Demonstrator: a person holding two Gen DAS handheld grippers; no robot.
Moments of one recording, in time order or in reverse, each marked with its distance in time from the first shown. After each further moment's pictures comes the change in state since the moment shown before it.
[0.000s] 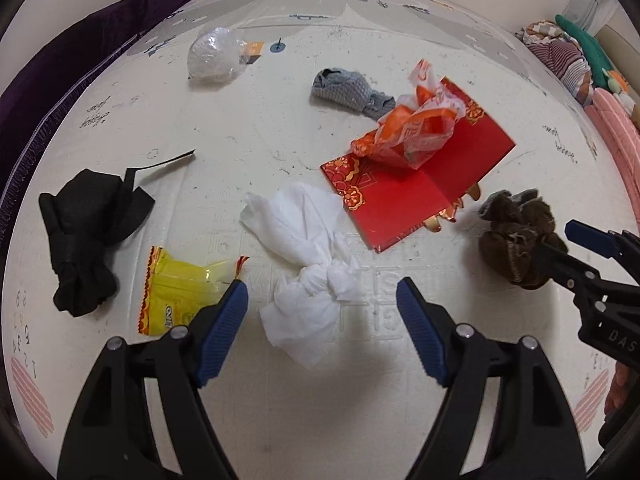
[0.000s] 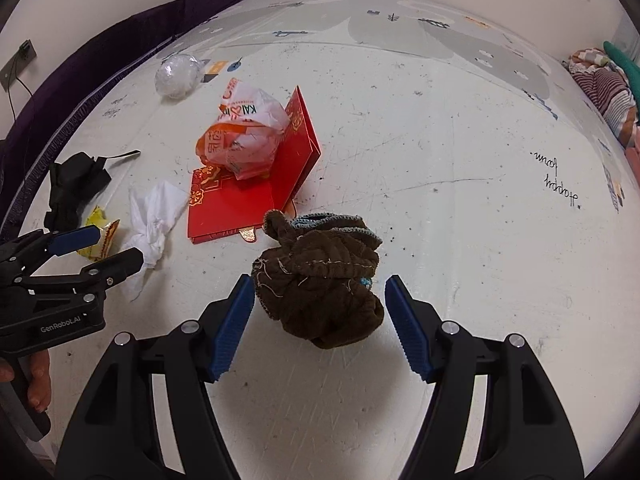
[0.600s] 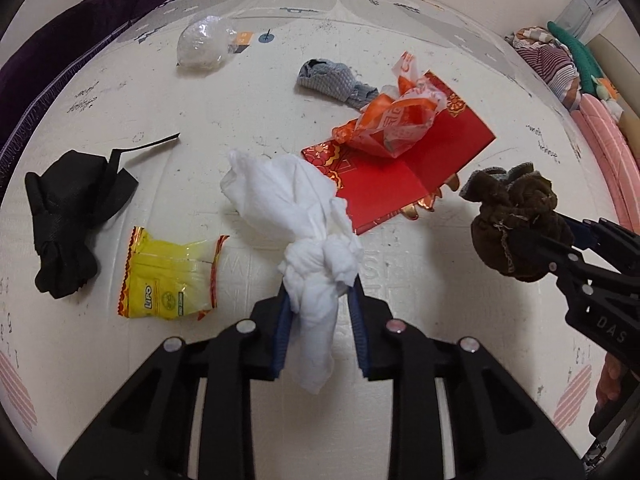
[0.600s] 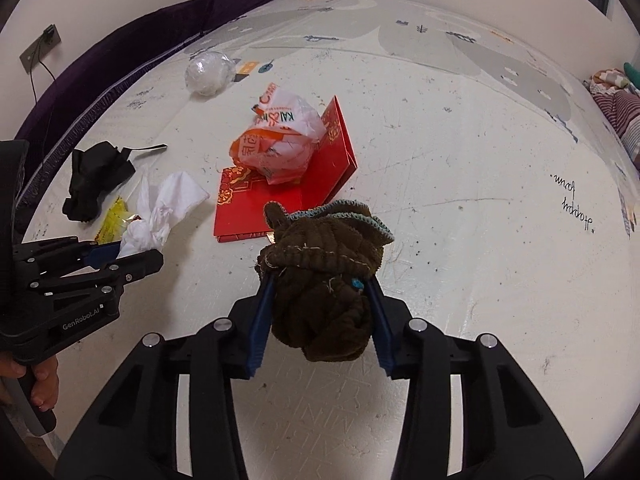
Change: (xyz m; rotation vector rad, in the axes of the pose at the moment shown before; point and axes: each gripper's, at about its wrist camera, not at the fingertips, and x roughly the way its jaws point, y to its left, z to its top) left arm -0.018 -0.001 -0.009 -0.028 -0.003 -0.087; right arm -0.021 0.015 0.002 -0.076 -0.026 0.055
